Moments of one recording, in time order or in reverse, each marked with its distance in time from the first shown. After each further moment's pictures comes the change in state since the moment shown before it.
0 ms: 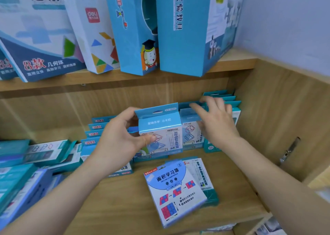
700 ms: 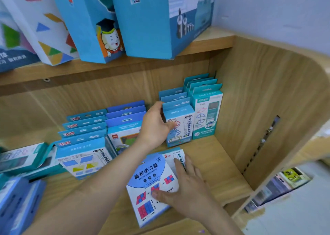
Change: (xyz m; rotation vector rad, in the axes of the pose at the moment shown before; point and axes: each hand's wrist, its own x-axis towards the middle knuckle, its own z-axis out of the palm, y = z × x) left_hand 0.062 -0.050 0.126 0.153 -0.094 -0.048; right_hand -0.136 -0.082 -0.013 0.651 -0.896 0.518
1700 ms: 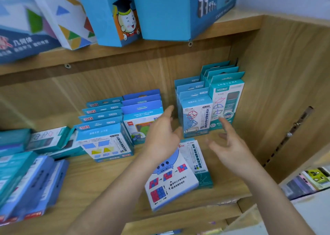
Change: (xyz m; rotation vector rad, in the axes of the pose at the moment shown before) left_hand -0.059 0.007 -0.014 0.141 -0.053 -0.165; right_hand 0.024 0.031 -0.065 0.486 0.324 -0.174
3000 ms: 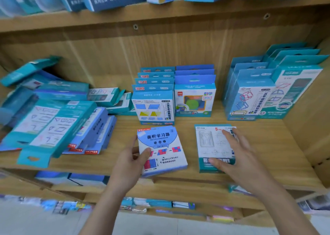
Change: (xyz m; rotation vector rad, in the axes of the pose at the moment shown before) left_hand -0.155 -0.148 -0.066 -0.307 0.258 -0.441; right_hand -0.044 0.029 0.079 -0.454 -0.233 -0.184
